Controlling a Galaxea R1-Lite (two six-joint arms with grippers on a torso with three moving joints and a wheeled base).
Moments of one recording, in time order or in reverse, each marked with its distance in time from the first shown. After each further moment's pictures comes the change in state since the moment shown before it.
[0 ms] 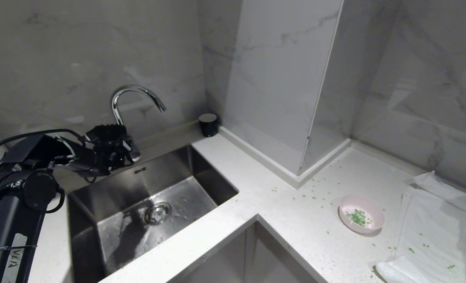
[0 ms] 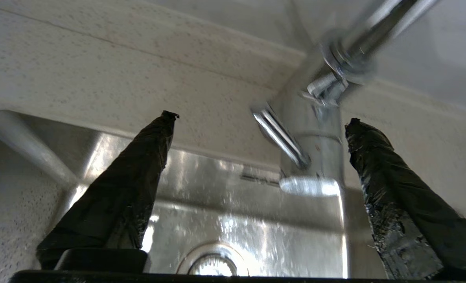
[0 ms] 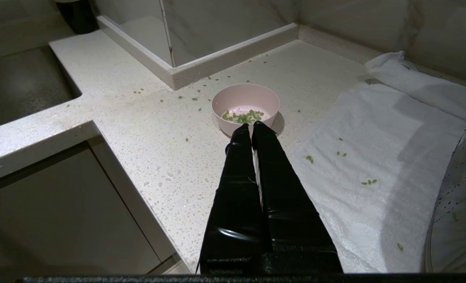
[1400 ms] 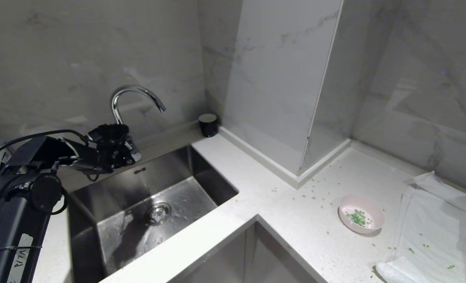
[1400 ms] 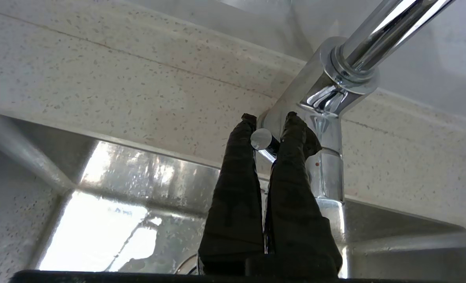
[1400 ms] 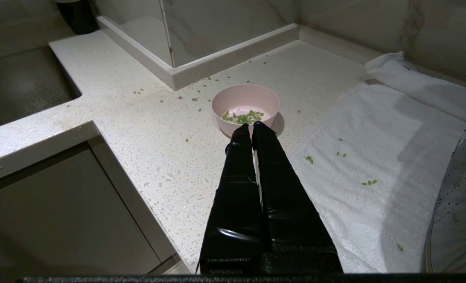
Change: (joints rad) left arm 0.000 0.042 -0.084 0.086 0.032 0.004; right arm 0.000 0.000 0.000 0.000 0.000 0.000
